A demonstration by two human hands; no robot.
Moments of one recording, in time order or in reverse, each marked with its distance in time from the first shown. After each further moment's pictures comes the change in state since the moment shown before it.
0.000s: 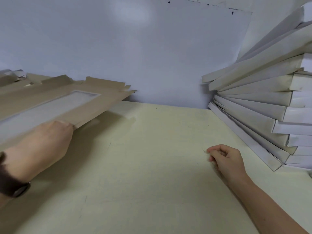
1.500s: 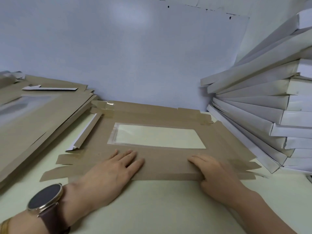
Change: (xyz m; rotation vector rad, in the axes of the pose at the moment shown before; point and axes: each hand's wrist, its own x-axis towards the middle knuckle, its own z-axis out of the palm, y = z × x) left_hand -0.007 0.144 -0.030 -0.134 -0.266 0.415; right_hand -0.039 -0.028 0.001 -1.046 -0.460 -0.612
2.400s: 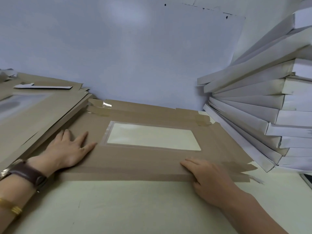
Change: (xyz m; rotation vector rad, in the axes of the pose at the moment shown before) left_hand 0.008 -0.115 0.048 -0.295 -0.329 -0.842; right_hand -0.004 -0.015 -0.005 -0.036 -0.077 0.008
